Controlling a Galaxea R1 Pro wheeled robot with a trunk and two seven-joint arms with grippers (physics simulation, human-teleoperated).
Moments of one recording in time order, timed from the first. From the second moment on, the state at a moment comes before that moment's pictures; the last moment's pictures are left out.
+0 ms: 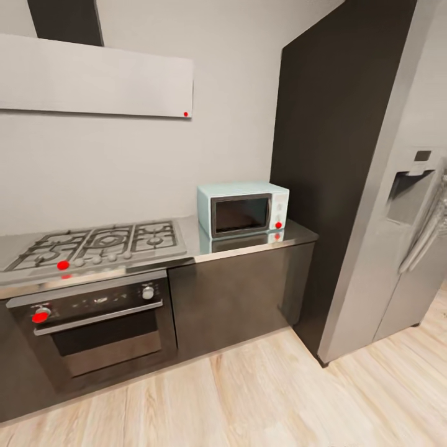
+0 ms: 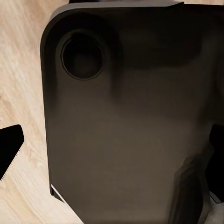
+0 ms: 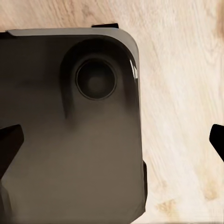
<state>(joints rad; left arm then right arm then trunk) 0.00 -0.03 0.02 -0.04 0.03 0.00 0.00 0.00 -0.03 -0.06 0.00 -0.03 -0.12 0.00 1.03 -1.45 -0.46</state>
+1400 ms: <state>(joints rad) 0.00 -0.03 0.02 -0.04 0.03 0.00 0.00 0.00 -0.03 -0.06 0.00 -0.03 -0.12 0.00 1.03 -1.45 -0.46</state>
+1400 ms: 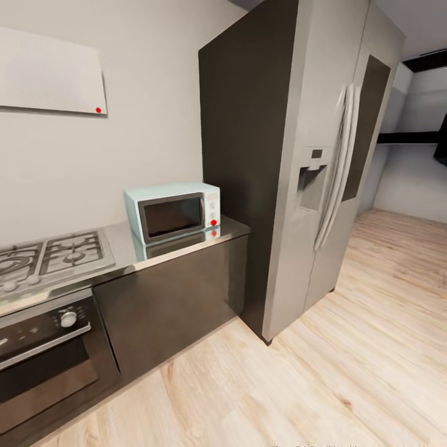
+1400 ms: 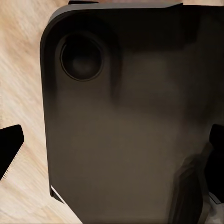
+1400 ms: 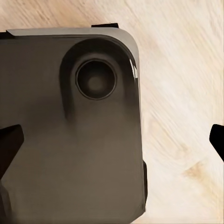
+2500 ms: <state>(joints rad) 0.00 -0.03 0.01 -0.04 0.03 0.01 0.00 0.00 -0.03 -0.05 0.00 -0.02 -0.12 0.00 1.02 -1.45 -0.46</state>
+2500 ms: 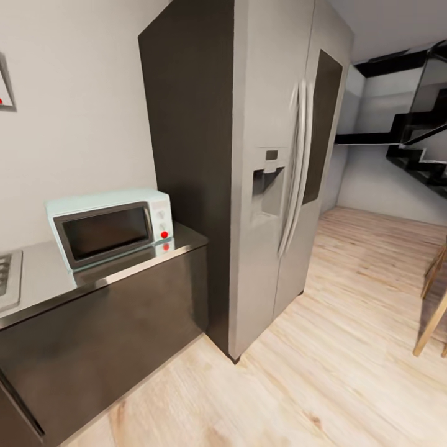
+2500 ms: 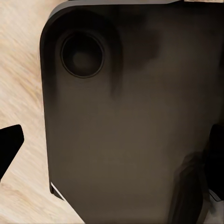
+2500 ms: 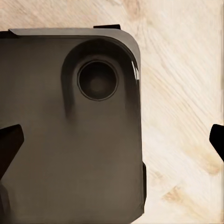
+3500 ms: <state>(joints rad) 0.00 -0.03 0.02 -0.03 0.03 0.01 0.00 0.00 -0.03 -0.05 0.00 -0.02 -0.12 0.00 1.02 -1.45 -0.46</state>
